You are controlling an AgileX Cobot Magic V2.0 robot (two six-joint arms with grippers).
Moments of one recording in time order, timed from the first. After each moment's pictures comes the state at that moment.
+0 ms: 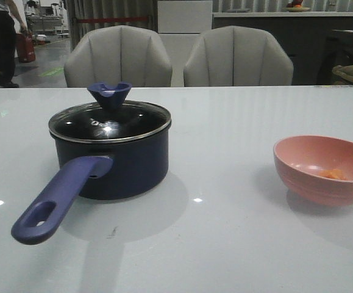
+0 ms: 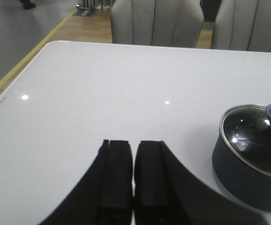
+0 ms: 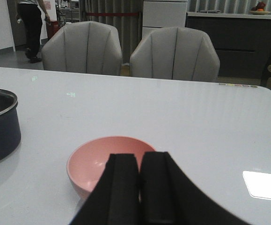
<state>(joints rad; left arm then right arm) 0.04 0.44 -0.46 -0.05 0.38 -0.03 0.18 -0.01 0.03 -0.05 0.04 0.09</state>
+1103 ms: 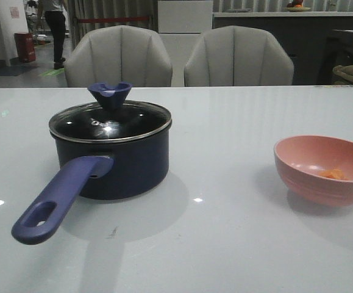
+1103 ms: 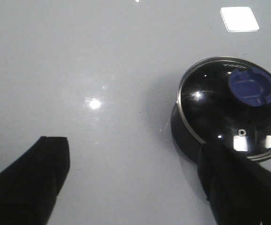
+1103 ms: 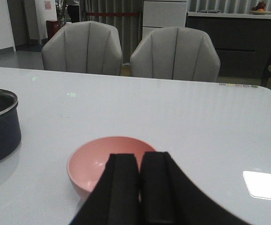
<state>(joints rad) -0.15 1.06 -1.03 -0.06 0.73 -0.03 0.18 -0.01 0.03 -0.05 0.04 0.09</state>
